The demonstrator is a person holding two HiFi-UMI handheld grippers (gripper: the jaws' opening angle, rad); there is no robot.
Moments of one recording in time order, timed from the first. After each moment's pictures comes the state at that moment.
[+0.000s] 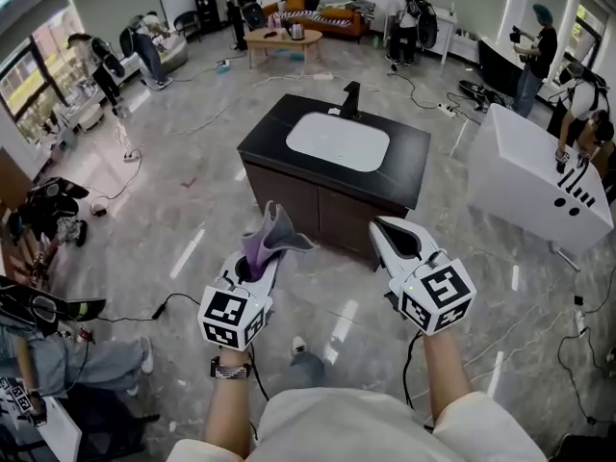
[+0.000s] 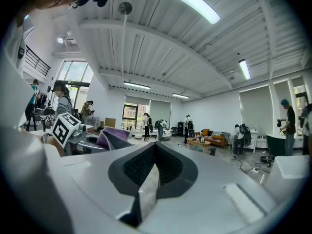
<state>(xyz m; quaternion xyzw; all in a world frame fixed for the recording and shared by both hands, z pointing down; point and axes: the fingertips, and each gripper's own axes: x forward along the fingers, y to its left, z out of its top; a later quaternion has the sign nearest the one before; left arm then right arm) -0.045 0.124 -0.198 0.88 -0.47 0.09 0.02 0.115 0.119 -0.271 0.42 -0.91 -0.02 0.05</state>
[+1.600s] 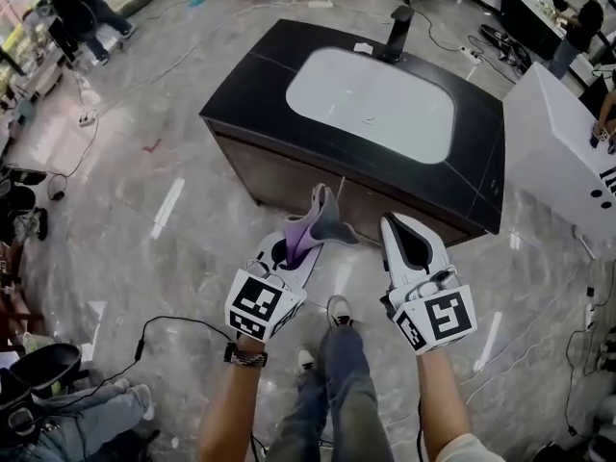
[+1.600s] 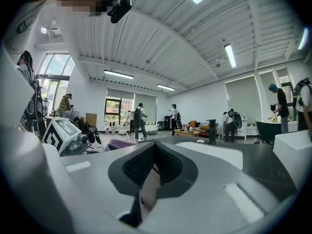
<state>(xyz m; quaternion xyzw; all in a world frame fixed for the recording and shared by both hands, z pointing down) -0.053 -0.220 0.088 0.93 -0.34 0.10 0.08 0.030 -0.219 0.001 0.49 -0.87 0.02 0.04</state>
